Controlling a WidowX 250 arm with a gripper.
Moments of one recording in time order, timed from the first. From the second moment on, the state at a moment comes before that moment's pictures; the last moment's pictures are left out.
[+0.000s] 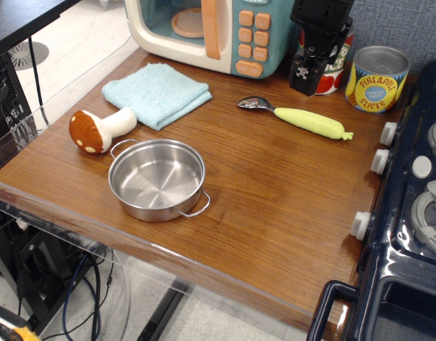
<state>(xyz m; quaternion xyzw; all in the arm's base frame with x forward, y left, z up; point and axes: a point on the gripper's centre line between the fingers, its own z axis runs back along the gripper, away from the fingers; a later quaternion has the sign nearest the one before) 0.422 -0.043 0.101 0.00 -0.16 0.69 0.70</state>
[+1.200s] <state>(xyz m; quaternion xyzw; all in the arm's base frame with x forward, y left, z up) 0.407 0.085 0.080 0.04 -0.13 0.81 0.57</state>
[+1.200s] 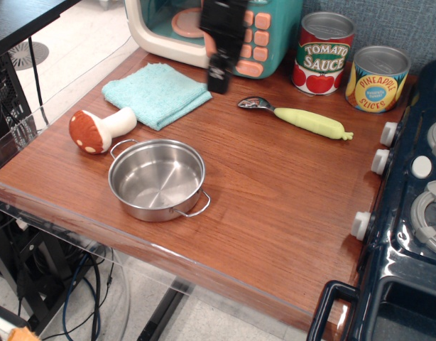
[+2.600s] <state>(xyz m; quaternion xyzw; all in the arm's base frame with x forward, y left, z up) 0.408 0.154 0.018 0.06 -0.04 0.91 0.40</state>
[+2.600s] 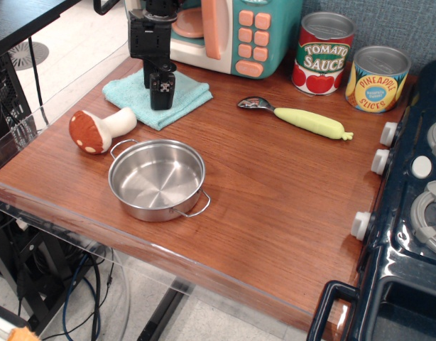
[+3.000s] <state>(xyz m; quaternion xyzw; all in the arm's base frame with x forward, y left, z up) 0.401 0.133 0.014 0.05 -0.04 0.91 0.42</state>
